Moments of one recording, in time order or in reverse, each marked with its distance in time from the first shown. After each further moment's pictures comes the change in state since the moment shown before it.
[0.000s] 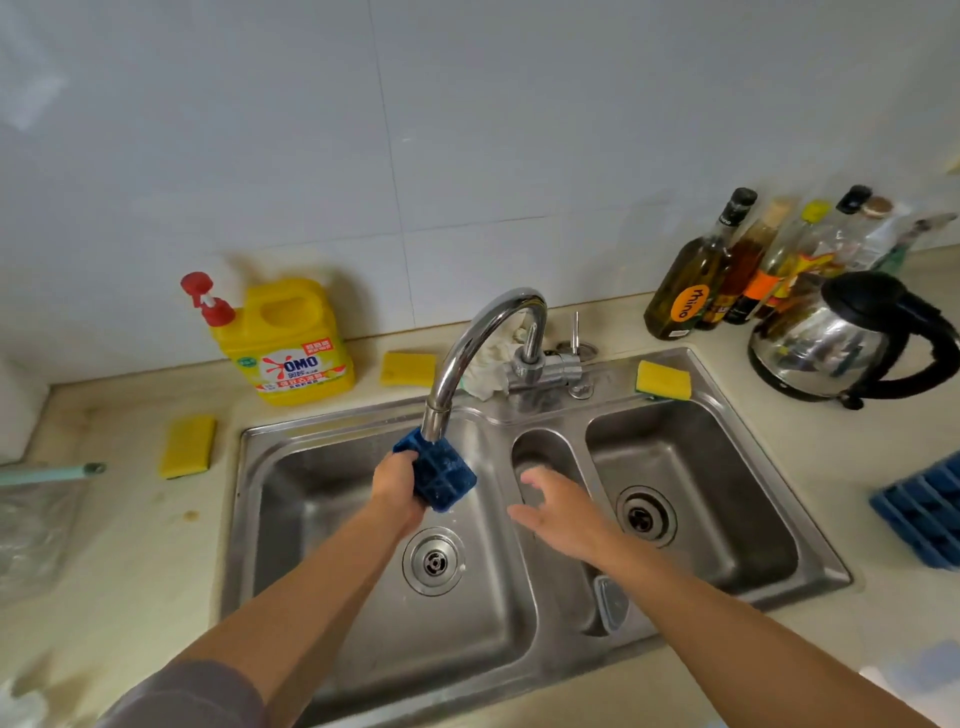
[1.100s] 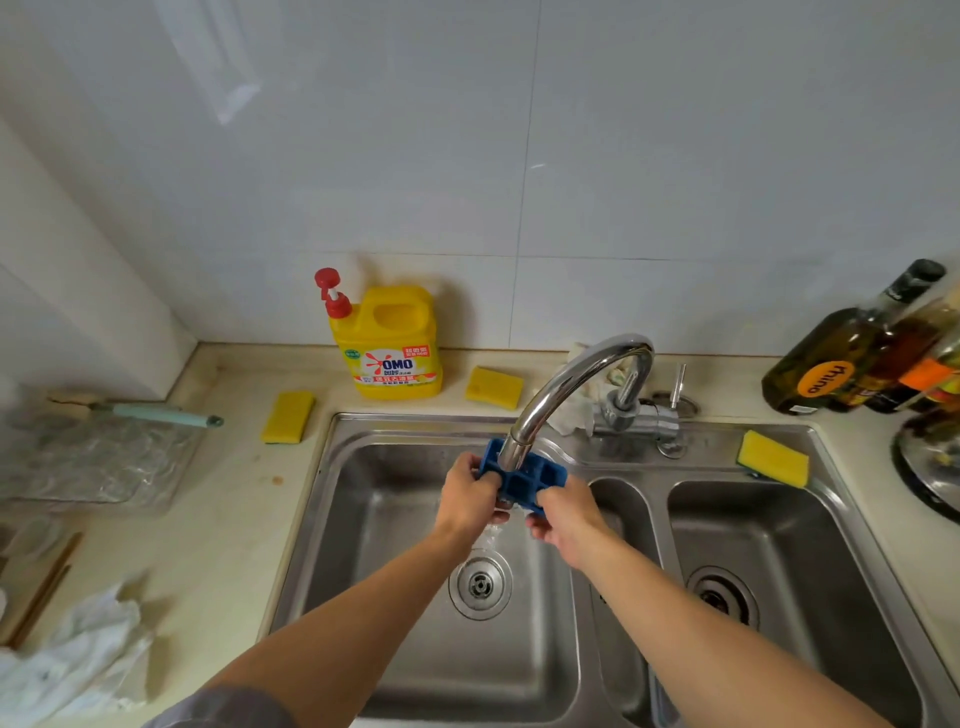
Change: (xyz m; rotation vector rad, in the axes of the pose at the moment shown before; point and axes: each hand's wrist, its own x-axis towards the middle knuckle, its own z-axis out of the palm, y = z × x) left_hand -0.017 0.000 -0.001 0.494 -0.011 0.394; right_hand 0.072 -0.079 0.026 0.841 -0.004 0.379
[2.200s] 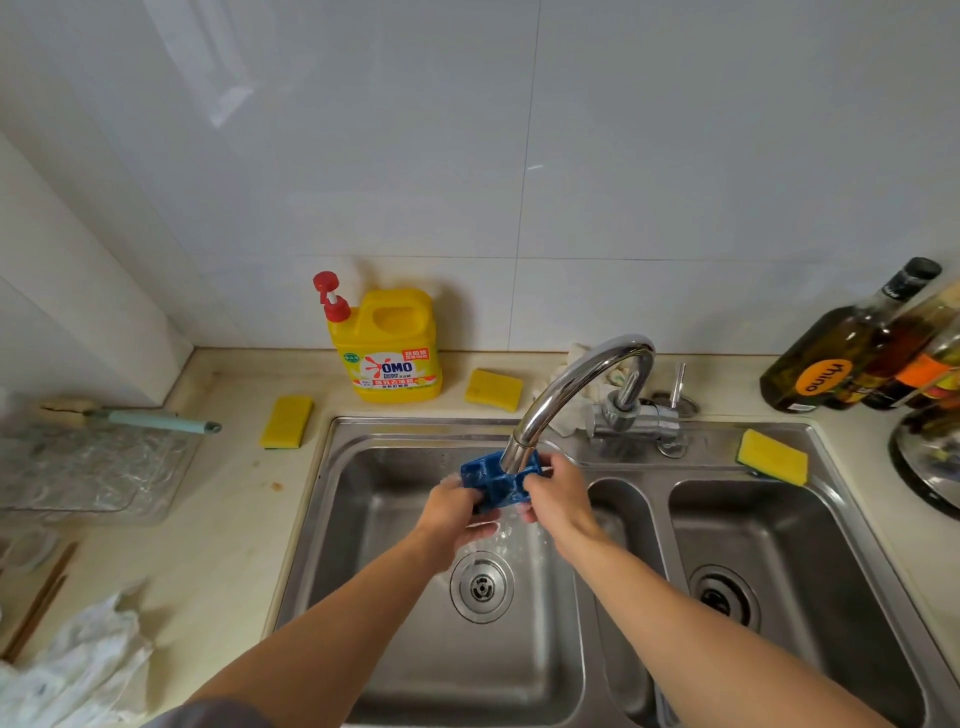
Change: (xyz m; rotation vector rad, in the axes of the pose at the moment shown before) left_hand 0.004 -0.006 -0.023 -0.144 -0.106 -0.266; right_hand -0.004 -0.009 0.012 -0.139 0.049 -0.255
